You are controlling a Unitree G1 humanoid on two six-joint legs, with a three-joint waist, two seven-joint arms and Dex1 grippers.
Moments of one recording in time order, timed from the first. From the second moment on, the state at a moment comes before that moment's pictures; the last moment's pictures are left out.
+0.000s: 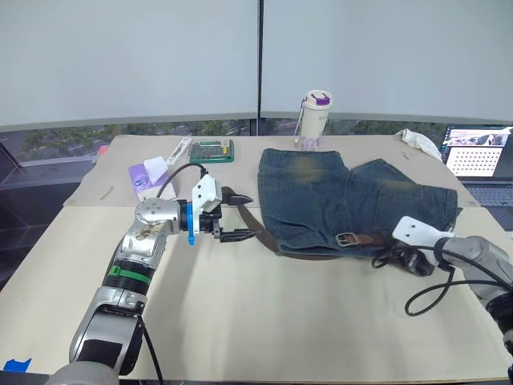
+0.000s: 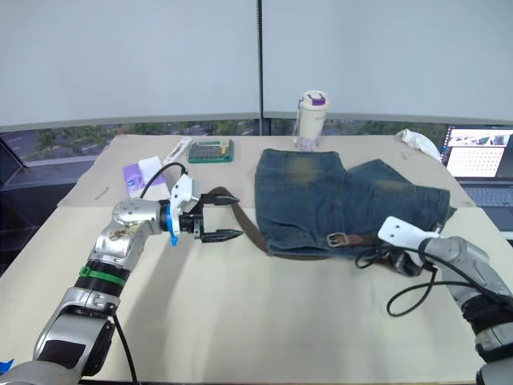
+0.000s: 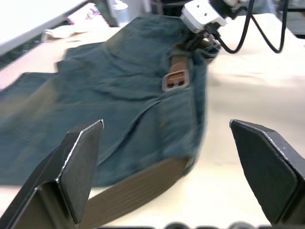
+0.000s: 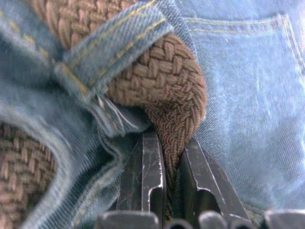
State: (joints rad) left arm -0.73 0.46 -0.10 0.41 -0.29 0.07 -1.24; right arm -0.56 -0.96 0.31 0.64 -0.16 0.09 0.60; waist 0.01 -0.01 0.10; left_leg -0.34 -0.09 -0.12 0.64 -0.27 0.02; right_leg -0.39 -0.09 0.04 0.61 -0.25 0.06
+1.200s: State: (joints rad) left arm -0.58 0.22 0.07 0.18 -0.29 0.46 -0.48; right arm -0.19 -0.88 -0.32 -0.19 0.46 0.46 1.06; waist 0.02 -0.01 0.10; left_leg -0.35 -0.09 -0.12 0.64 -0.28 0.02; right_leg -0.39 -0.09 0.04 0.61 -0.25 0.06
